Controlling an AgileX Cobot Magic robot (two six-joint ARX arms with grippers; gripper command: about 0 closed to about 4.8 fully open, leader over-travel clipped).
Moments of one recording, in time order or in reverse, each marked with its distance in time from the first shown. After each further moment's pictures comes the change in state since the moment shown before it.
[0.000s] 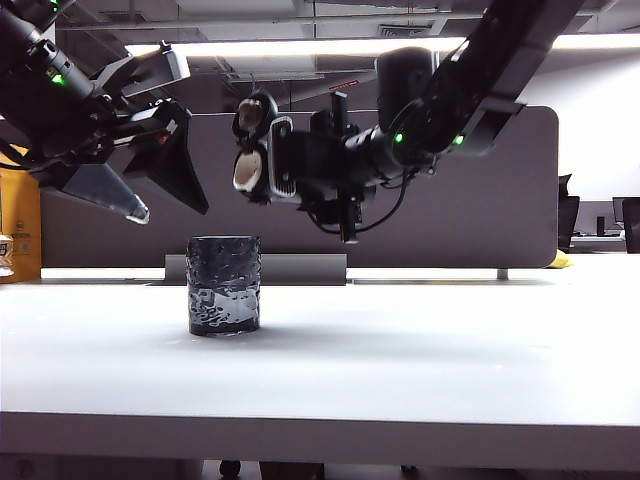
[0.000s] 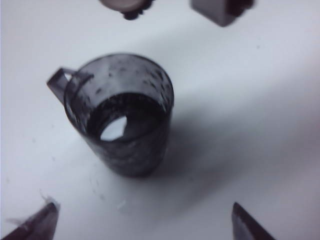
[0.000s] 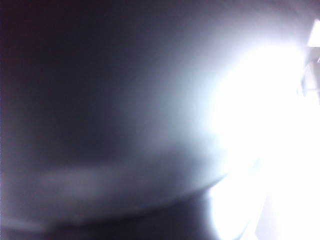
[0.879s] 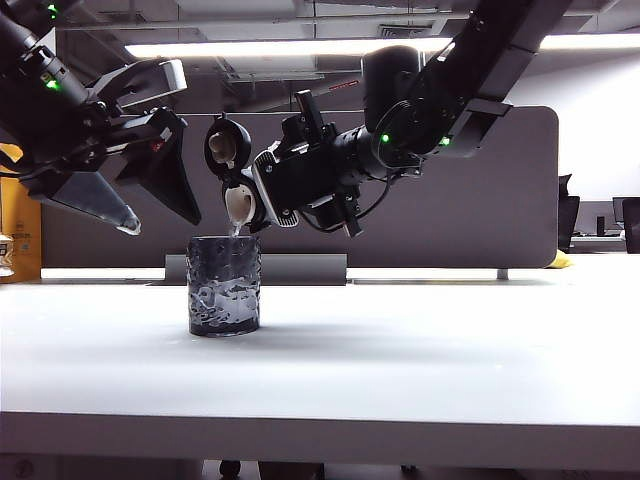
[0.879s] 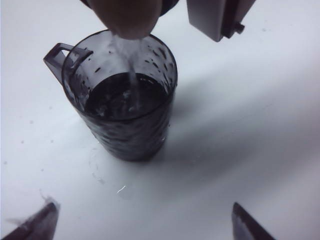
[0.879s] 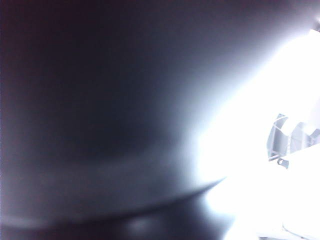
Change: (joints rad) left arm 0.000 0.000 0.000 -0.040 -0.008 -0.007; right arm 0.032 0.003 0.003 0.015 -0.011 -0.401
